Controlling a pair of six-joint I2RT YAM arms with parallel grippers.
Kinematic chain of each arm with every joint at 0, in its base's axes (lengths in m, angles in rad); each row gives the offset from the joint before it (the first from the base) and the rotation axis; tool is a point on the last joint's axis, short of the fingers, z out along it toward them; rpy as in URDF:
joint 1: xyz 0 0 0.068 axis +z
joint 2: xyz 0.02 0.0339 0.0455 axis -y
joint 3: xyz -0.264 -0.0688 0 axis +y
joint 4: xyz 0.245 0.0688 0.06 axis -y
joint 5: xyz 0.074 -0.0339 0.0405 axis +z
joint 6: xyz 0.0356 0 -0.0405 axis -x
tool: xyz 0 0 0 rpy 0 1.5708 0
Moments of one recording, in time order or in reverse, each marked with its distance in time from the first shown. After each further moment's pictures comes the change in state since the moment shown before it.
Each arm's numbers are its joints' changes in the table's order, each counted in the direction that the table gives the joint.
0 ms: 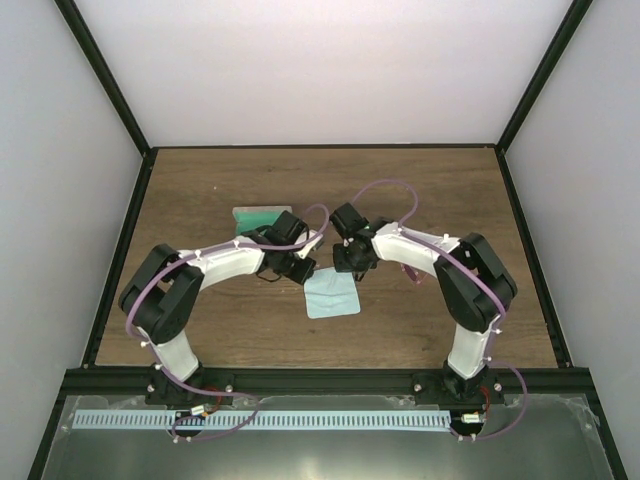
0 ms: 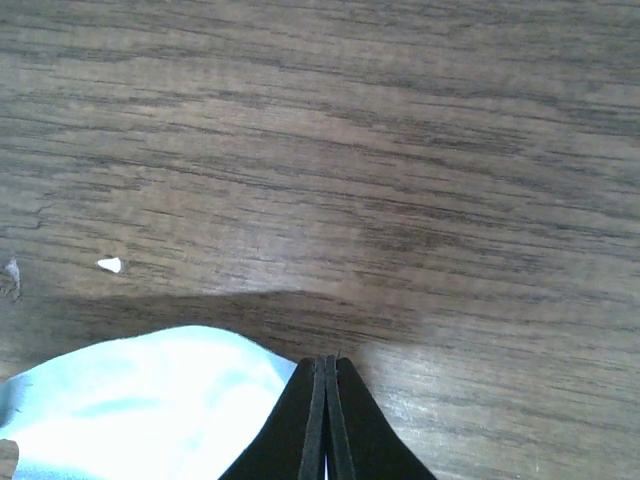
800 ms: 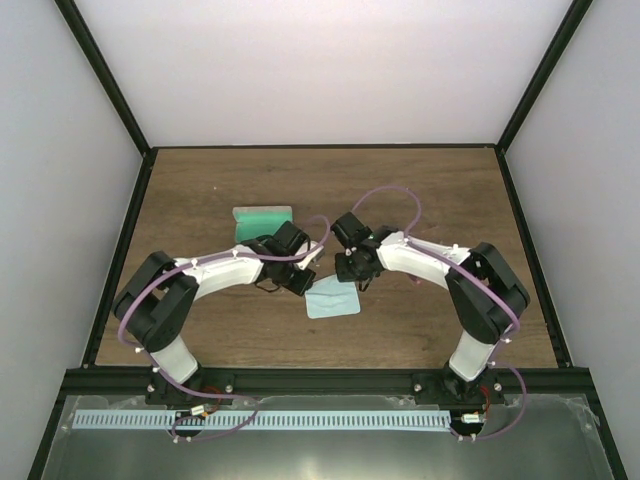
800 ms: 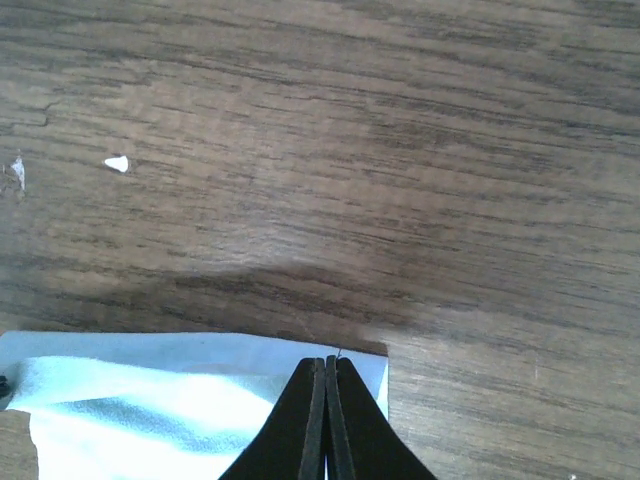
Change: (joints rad) left arm -0.055 0.058 0.064 -0.018 0.010 0.023; right arm 0.038 0.095 0.089 -0.009 0.002 -0.003
